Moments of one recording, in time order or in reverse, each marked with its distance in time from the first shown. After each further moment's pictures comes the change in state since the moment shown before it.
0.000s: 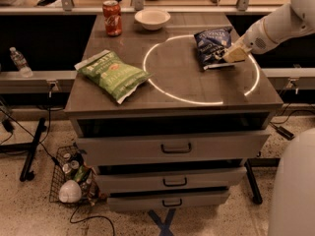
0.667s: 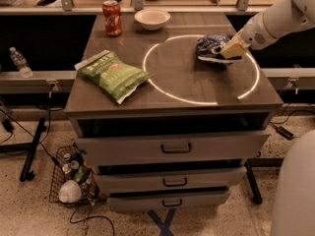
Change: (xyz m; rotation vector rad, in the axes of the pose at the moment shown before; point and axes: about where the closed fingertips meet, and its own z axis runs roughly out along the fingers) arm -0.022 0.012 -0.011 -0.022 -0.032 -0.056
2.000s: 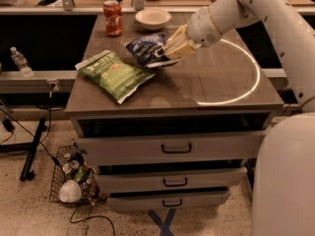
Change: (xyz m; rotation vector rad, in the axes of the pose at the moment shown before) arm -0.135 0.114 0.061 -0.323 -0.265 -0.479
